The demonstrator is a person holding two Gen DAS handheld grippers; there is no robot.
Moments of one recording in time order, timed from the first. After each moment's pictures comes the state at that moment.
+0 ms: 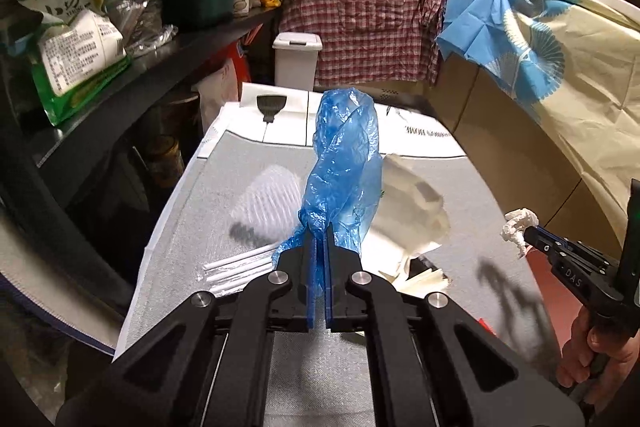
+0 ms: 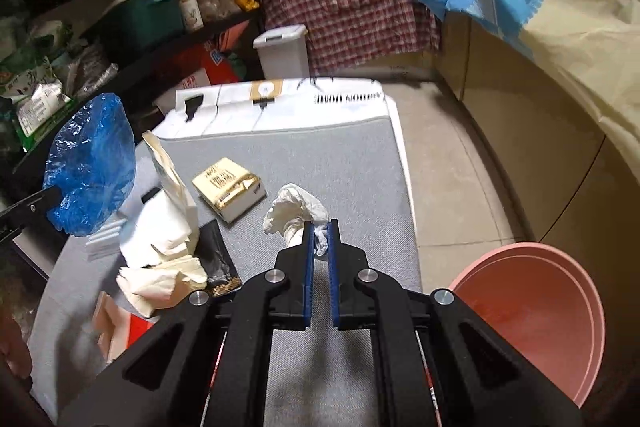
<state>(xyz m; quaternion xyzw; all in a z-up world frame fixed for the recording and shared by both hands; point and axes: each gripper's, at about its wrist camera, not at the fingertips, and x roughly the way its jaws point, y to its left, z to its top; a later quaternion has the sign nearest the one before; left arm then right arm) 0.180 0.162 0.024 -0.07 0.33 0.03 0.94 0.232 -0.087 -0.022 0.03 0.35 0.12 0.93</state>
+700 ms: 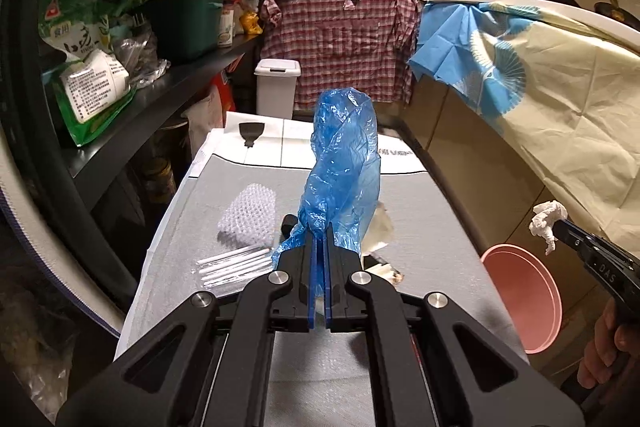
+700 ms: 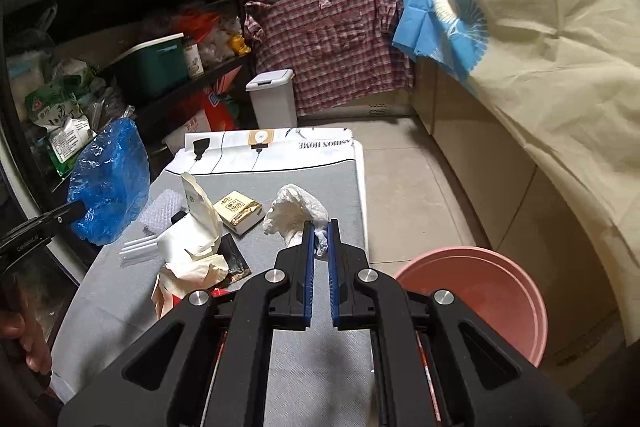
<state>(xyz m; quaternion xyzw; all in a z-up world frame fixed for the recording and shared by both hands) 0.130 0.142 0.061 -0.07 0.29 0.00 0.95 0.148 -0.128 0.047 0.03 0.29 0.09 0.95</state>
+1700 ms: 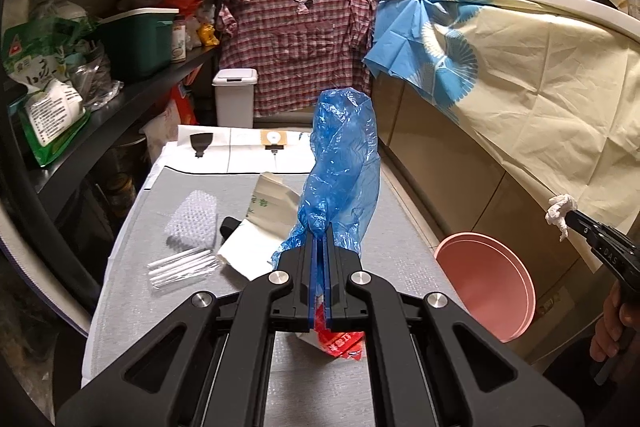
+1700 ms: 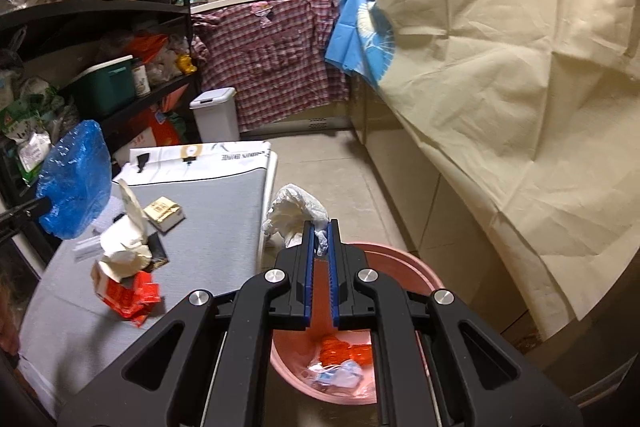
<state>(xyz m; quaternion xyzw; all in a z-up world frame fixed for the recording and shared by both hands) 0.118 0.081 0.068 -0.05 0.28 -0.06 0.96 0.105 -0.223 0.051 0.02 0.27 0.00 0.96</state>
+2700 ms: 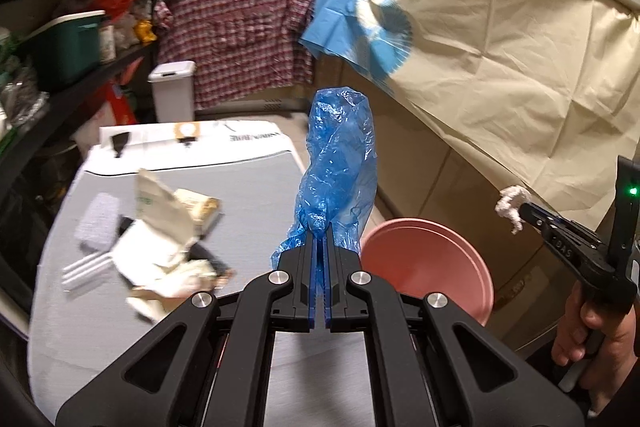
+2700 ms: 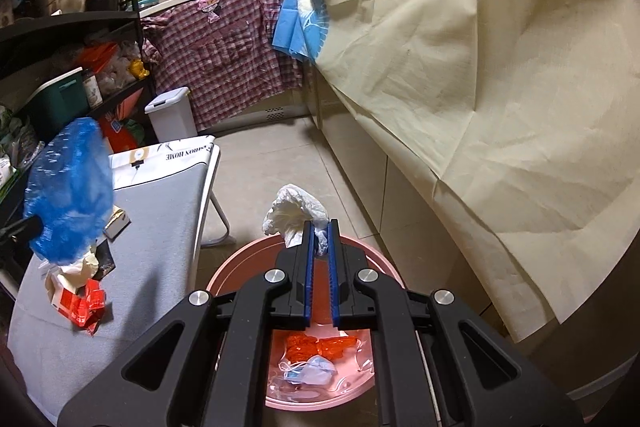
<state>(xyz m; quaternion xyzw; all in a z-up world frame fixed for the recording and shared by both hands) 0.140 -0.031 0.052 -0.03 0.30 -0.14 0.94 0.119 -0.283 0.025 0.06 0.29 -0.07 0.95</state>
